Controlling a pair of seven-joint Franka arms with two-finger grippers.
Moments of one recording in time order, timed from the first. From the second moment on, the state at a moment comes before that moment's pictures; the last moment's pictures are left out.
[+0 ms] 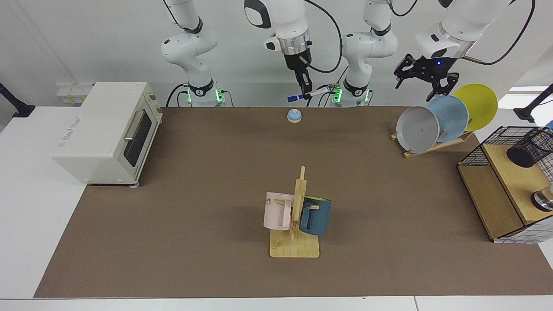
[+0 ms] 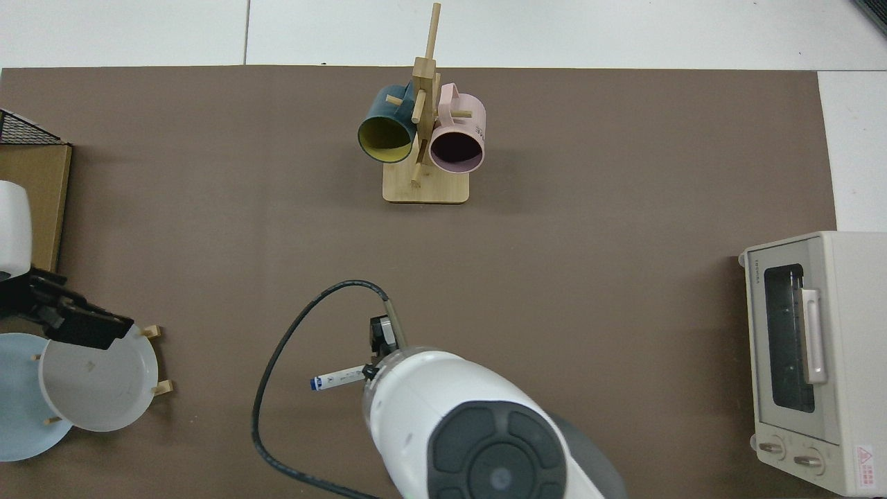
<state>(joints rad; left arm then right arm) -0.01 -0.10 -0.05 -1.59 -0.07 1.38 0.49 0.68 0.02 0.10 -1.76 0.15 2.02 2.12</state>
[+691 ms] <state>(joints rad) -0.15 -0.15 -0.10 -1.76 -0.13 1.58 0.91 0.71 0.26 0.10 -1.48 0.15 2.03 2.23</state>
